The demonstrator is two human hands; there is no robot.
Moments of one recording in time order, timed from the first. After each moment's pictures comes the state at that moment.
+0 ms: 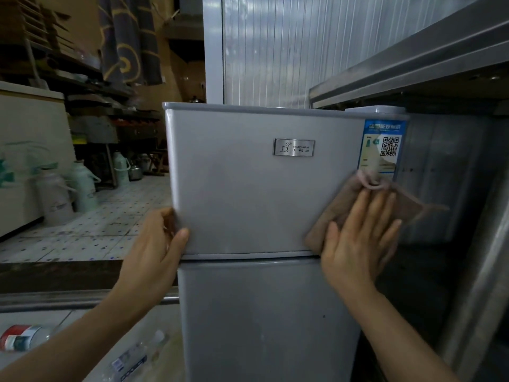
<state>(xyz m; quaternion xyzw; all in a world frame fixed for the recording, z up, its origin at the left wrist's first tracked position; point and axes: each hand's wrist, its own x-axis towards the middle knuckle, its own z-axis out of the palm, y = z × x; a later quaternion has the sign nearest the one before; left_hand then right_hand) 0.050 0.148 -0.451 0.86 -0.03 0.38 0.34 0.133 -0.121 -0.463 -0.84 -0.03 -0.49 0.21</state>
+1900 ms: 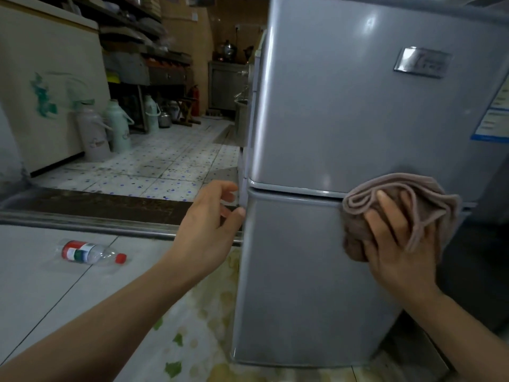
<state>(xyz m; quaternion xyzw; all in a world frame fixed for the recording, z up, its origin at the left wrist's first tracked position) 0.019 0.171 -0.502 0.86 0.01 0.30 0.41 0.129 -0.120 -0.547 -0.79 -0.29 -0.53 -0.01</state>
